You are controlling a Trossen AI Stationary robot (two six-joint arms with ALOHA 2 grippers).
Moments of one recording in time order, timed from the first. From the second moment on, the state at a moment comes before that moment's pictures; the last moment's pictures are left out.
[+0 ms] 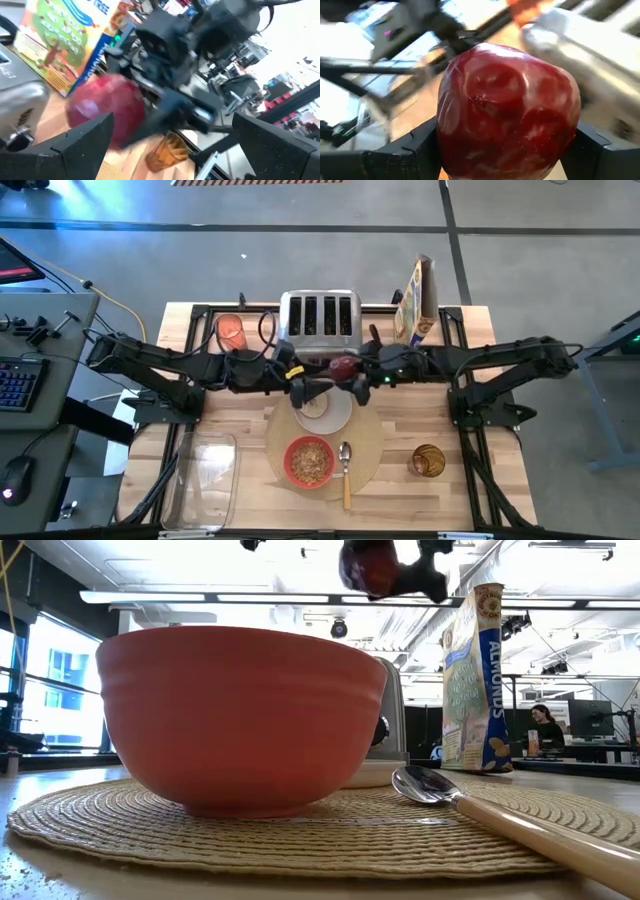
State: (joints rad) left arm -0.16 1.34 1.14 0.04 -0.32 -0.76; right arm 0.06 1.31 1.09 -0.26 0.15 0.62
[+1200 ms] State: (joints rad) left arm -0.16 1.34 1.14 -0.21 -0.40 -0.49; right arm 0.12 1.44 1.09 -0.50 0.27 0.88
